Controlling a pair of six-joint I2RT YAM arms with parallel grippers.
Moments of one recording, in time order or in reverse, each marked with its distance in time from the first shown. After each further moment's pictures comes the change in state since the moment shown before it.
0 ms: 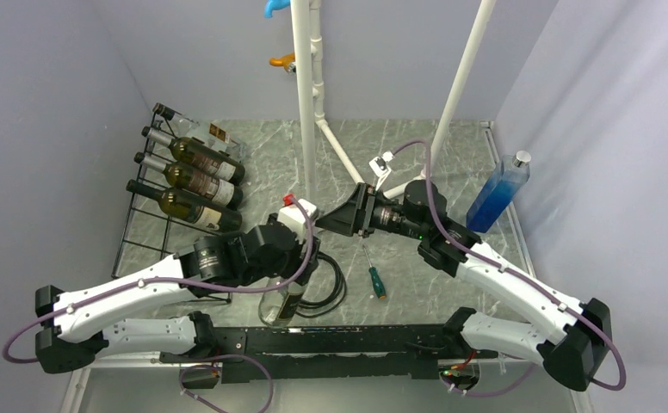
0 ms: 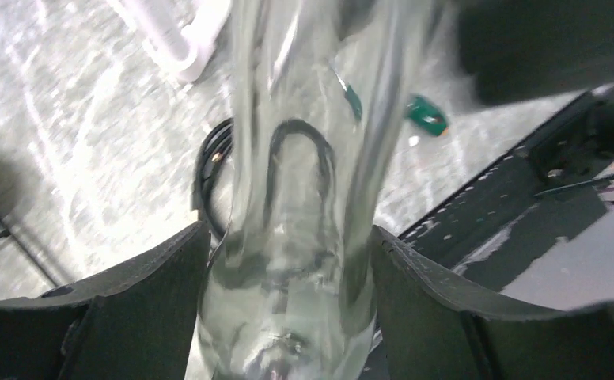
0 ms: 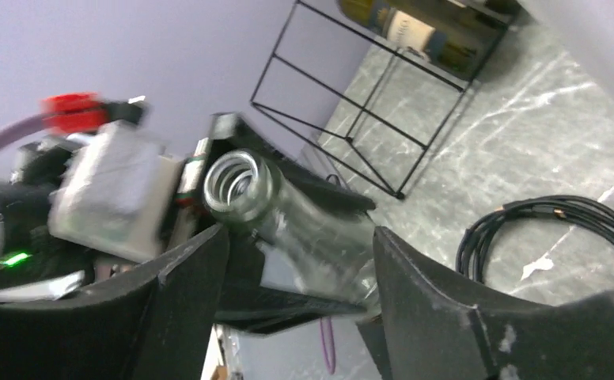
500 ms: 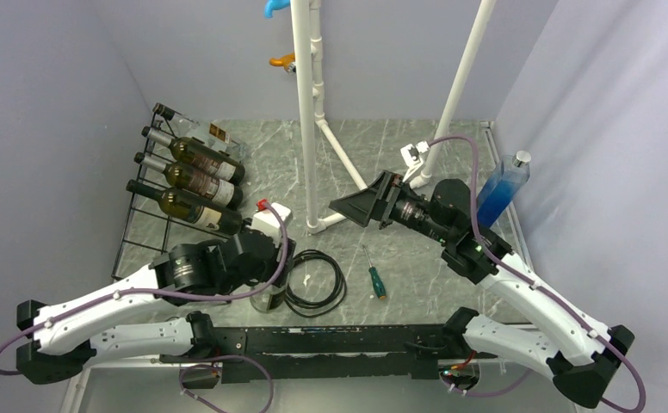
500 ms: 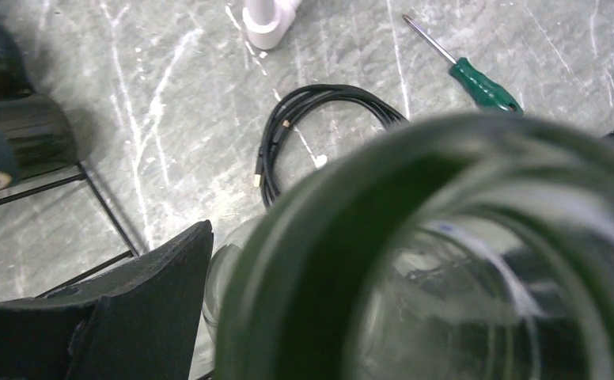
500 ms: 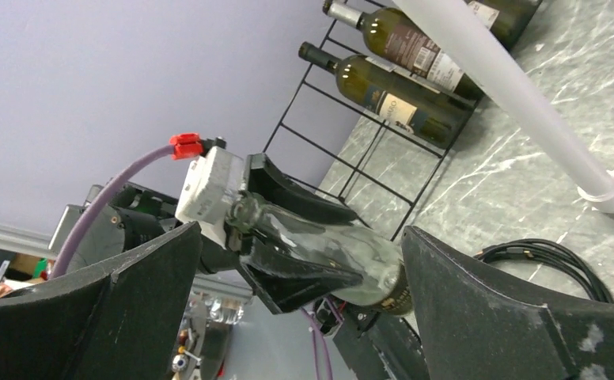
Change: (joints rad) left arm 0.013 -0.141 -0.078 -0.147 -0.113 -0.028; right arm -0.006 -0.127 0.113 -0.122 0.159 -0.028
